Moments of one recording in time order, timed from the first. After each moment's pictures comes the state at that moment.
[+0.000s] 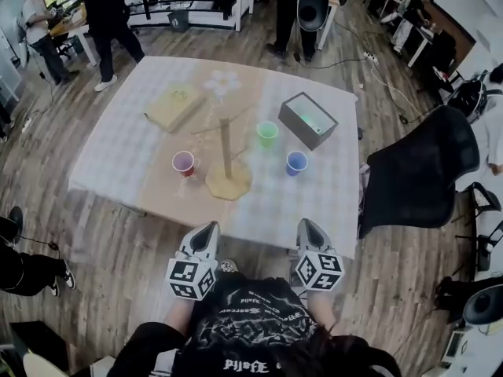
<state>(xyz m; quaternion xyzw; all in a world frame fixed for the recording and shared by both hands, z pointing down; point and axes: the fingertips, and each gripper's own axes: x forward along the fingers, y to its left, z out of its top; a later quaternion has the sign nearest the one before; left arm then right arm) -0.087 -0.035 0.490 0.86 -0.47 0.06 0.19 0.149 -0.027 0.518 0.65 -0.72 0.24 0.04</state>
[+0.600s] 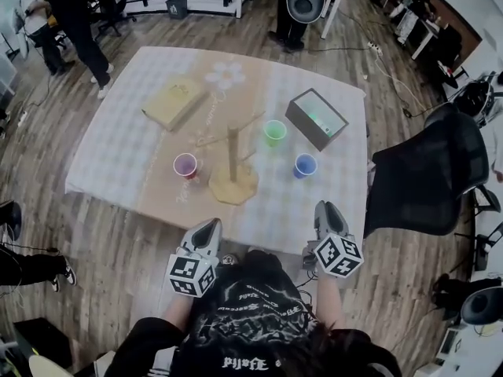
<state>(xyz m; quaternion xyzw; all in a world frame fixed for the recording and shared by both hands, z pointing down) -0.100 -0.090 0.510 0.86 -0.45 0.08 0.21 0.186 -0.107 0.511 0.69 -0.68 0.26 -0.01</state>
